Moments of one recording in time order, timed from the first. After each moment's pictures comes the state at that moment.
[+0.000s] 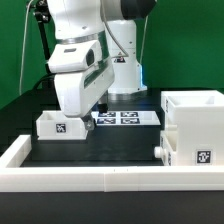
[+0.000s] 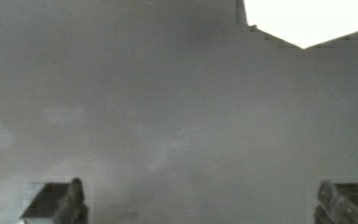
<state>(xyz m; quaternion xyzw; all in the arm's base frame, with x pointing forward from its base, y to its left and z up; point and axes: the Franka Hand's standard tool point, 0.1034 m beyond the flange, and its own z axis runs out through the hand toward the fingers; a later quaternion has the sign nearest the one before) 0.482 -0.070 0.051 -0.80 -0.59 -0.01 0.08</state>
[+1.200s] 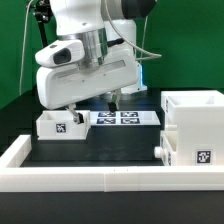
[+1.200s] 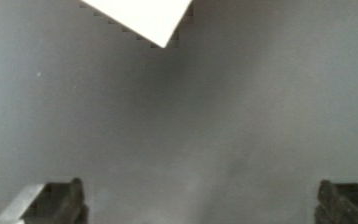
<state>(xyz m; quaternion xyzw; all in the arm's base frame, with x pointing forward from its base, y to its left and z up) 0.469 -0.076 0.059 -0.99 -0.16 -0.01 0.05</state>
